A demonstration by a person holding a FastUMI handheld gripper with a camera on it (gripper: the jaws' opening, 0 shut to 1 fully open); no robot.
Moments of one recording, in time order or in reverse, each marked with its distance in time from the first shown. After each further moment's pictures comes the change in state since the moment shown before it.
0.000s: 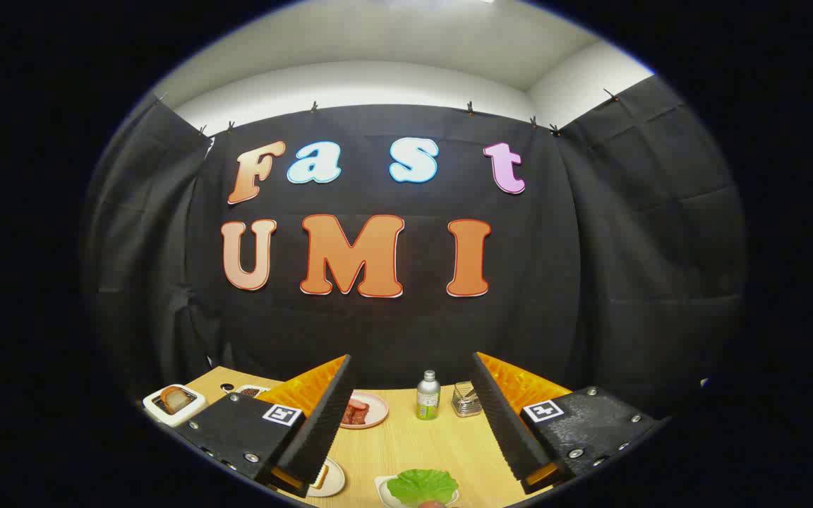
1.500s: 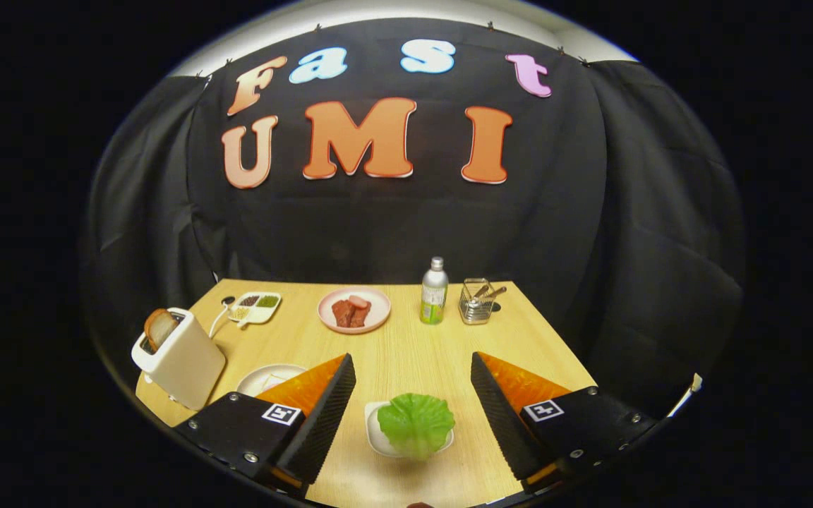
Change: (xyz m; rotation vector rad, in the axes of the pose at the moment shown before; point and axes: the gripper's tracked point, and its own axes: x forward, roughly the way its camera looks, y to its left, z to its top) arm -0.011 -0.006 -0.156 -0.058 0.526 0.066
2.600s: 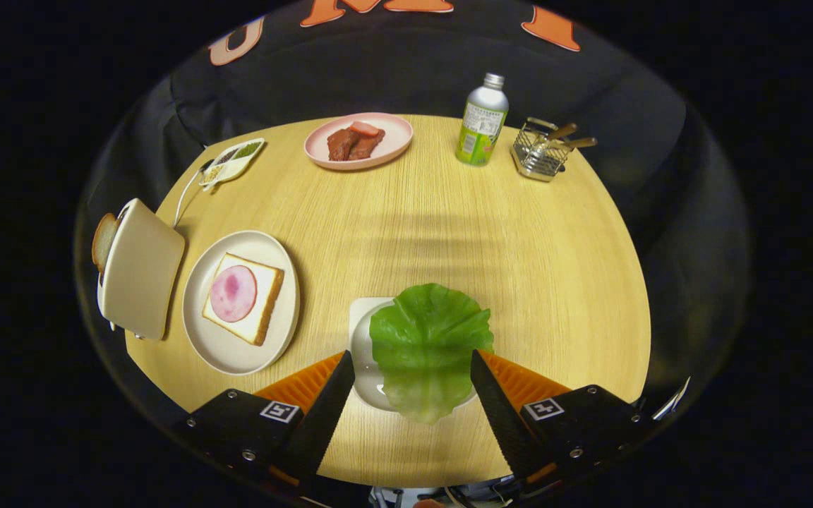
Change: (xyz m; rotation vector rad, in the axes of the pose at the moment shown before) arm 0.090 0.020 -0.163 -0.091 0.699 0.108
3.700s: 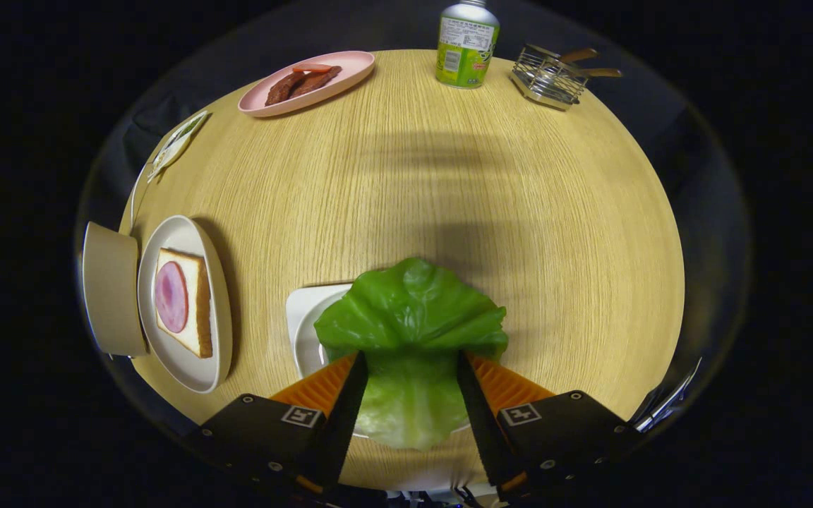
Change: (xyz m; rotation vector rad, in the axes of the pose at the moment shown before) arm 0.067 -0.018 -0.020 0.078 0.226 0.006
